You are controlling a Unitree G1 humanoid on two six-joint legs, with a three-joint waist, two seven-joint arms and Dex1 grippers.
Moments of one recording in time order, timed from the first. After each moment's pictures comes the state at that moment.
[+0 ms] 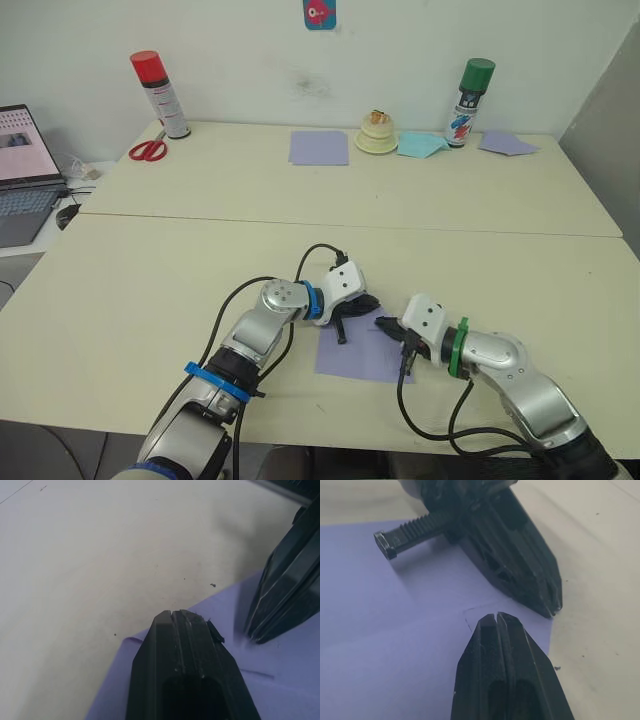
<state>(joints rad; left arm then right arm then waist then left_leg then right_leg) -0.53 0.29 -0.40 0.30 -0.02 0.19 -0.95 -0.09 -0.52 0.32 -0.32 0.03 0.38 0.69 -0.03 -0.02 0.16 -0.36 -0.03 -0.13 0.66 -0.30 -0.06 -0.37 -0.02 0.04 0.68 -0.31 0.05</state>
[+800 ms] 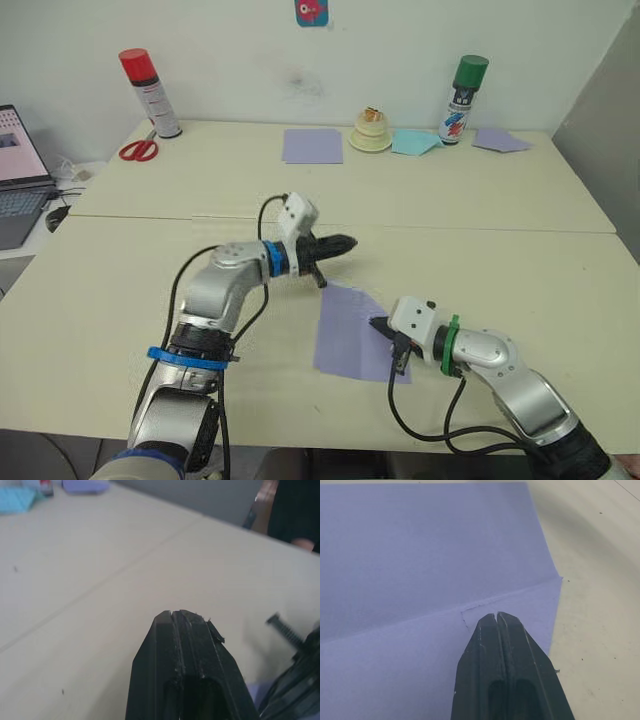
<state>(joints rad) -0.59 0.35 0.00 0.01 -0.43 0.66 -0.93 -0.12 -0.52 0.37 -0.35 -0.02 0.41 0.67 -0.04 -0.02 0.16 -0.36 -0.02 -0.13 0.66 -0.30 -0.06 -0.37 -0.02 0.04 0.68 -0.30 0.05</state>
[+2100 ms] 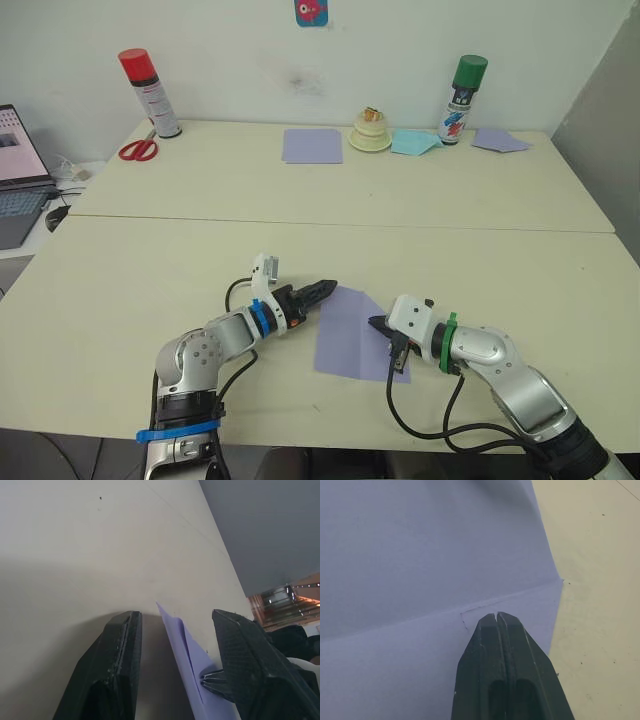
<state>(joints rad) -0.30 0.17 0.22 -0.03 -0.81 1.06 -0.45 -0.14 -0.53 0.38 -0.35 -0.03 0.42 0.68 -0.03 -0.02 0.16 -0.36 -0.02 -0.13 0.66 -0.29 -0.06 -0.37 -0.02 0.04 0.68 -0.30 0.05</state>
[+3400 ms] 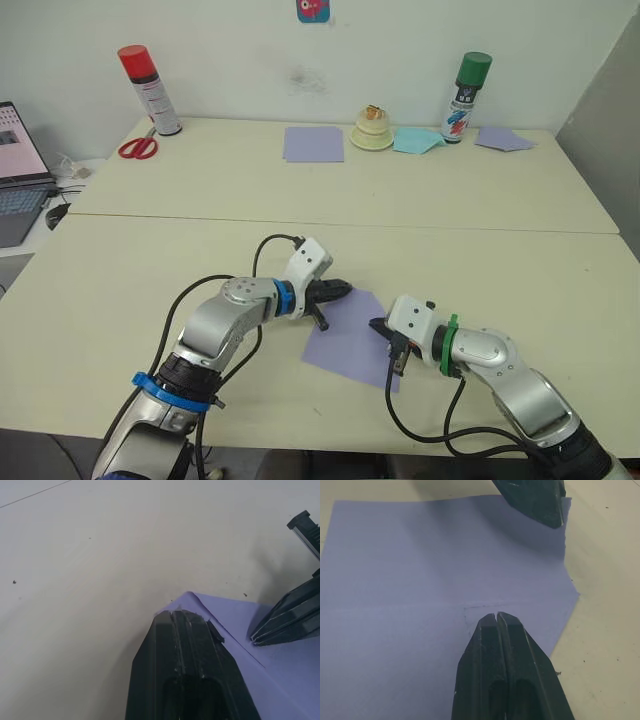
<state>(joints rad) -0.46 0.45 -0.31 -0.09 -0.35 0.67 -0.74 -0.12 -0.53 0.38 -0.41 -0.03 0.51 0.68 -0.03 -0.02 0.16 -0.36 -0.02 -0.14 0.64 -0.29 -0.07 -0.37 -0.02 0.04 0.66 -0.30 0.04</state>
